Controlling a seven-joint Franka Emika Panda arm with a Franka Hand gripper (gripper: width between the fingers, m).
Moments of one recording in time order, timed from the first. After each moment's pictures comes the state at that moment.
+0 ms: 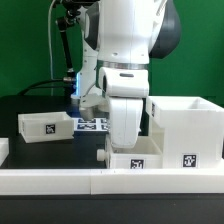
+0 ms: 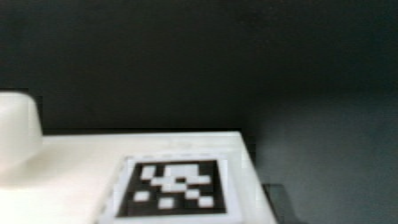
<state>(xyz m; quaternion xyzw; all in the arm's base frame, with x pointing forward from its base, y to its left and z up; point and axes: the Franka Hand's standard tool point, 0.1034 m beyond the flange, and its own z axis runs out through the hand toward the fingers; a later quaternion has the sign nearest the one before) 0.544 -0.005 0.011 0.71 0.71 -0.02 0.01</state>
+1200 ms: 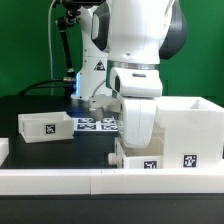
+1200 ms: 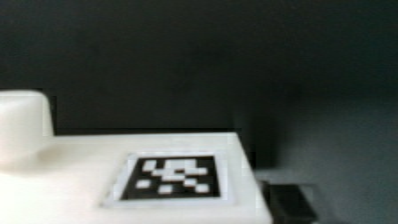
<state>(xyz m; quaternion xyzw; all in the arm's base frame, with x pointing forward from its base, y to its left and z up) 0.547 0.010 0.013 0.70 0.72 -0.01 0.02</state>
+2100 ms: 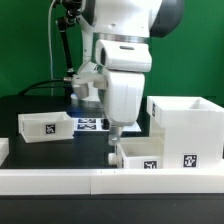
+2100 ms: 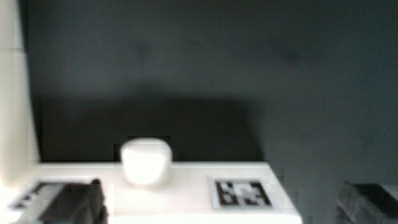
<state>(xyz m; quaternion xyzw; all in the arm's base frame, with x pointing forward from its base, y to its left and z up) 0.579 -0.035 0.054 0.66 0.75 -0.03 0.02</state>
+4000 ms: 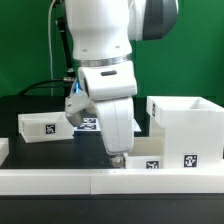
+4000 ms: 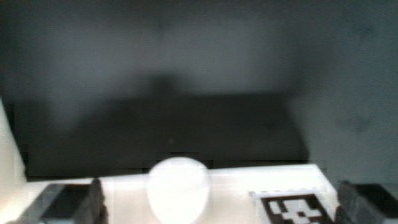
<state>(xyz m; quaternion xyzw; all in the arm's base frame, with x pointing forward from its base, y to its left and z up) 0.585 -0.011 0.026 0.69 0.72 0.02 -0.08</state>
